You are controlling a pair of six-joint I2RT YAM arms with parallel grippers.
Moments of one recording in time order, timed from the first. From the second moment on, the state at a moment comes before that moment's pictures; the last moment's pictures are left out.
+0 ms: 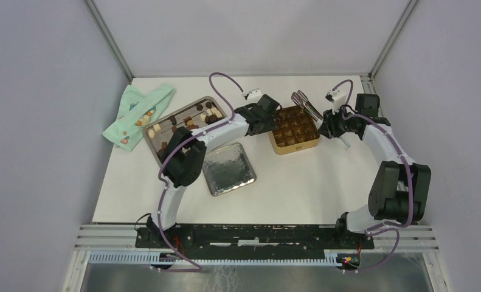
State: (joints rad) left arm -0.77 2.11 1.71 -0.49 -0.38 -0.89; right arm -0.13 1.51 1.05 -0.42 -0.65 -0.47
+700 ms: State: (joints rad) left arm -0.78 2.32 1.91 -0.53 -0.39 -0.90; right arm -0.12 1.50 1.05 -0.42 -0.66 -0.47
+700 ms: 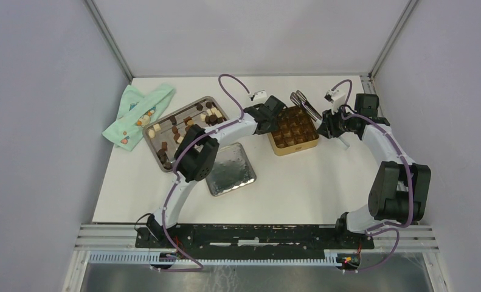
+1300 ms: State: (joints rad) left arm -0.80 2.23 1.76 -0.51 -0.55 -0.83; right arm -0.12 1.49 1.05 -0.42 -0.66 -0.47
